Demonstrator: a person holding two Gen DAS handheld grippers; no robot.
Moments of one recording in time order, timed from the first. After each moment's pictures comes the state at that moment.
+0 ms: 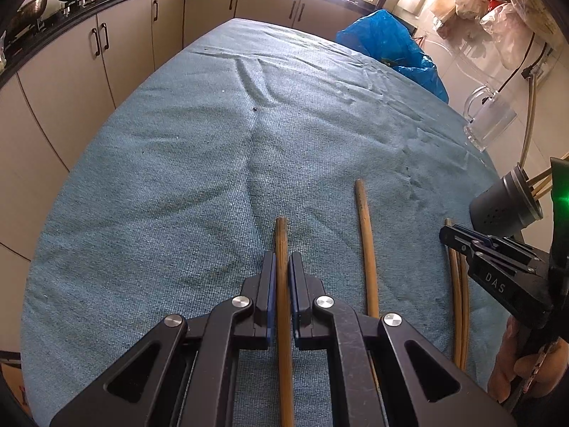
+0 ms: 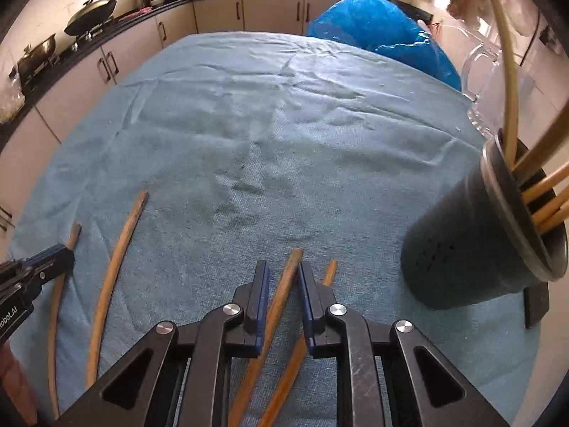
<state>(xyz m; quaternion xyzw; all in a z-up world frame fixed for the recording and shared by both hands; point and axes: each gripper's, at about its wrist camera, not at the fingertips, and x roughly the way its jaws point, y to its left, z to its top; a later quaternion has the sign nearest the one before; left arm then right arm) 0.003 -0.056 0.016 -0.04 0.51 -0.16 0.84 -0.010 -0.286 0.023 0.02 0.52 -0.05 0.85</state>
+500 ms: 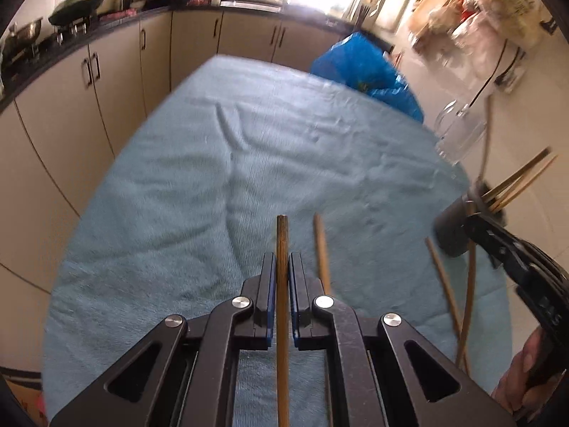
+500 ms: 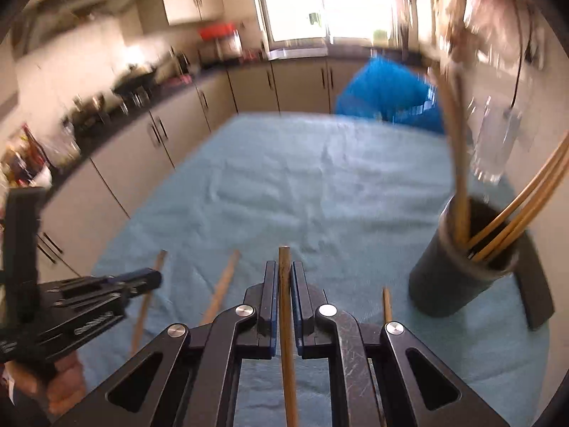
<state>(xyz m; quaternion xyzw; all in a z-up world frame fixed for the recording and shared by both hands) -0.017 -0.061 0.075 -0.04 0.45 -0.19 0.87 -0.075 -0.266 0.115 0.07 0.37 0.01 0.93</state>
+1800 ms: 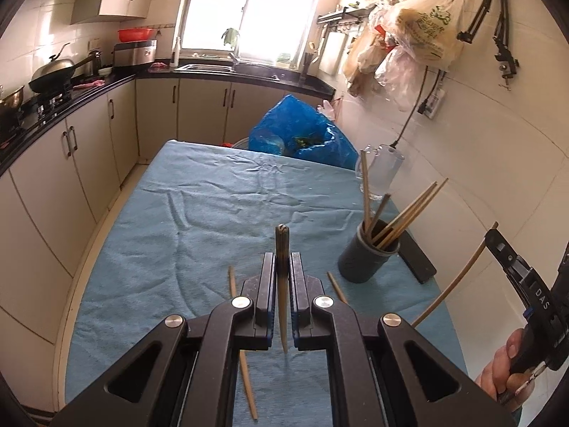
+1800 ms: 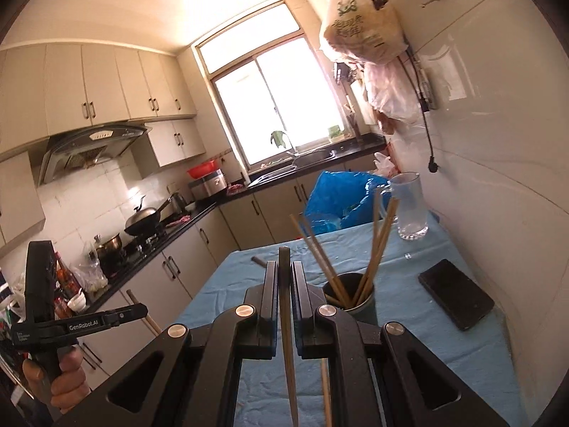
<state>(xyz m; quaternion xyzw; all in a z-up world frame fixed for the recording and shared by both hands) -0.098 -0.101 0.197 -0.02 0.36 -0.26 0.90 -0.241 -0.360 0.205 0.19 0.14 -0.04 0.97</state>
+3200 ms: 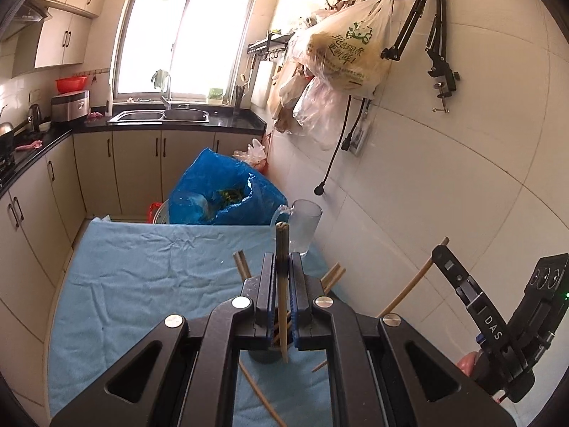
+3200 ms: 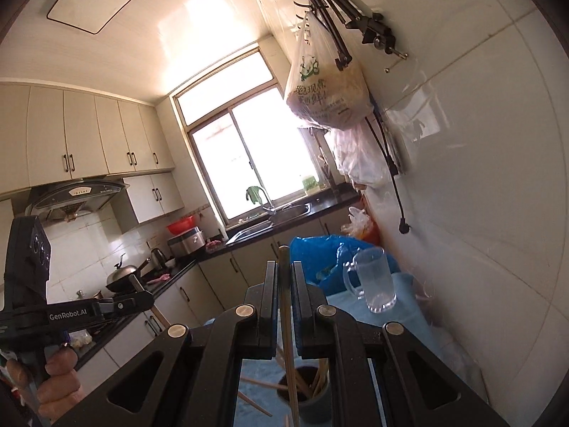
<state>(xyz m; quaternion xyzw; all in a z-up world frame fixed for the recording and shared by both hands) -0.075 -0.244 0.305 -0.01 0.29 -0.36 0.89 -0.236 -0.433 0.279 0.20 0.05 -0.10 0.97</state>
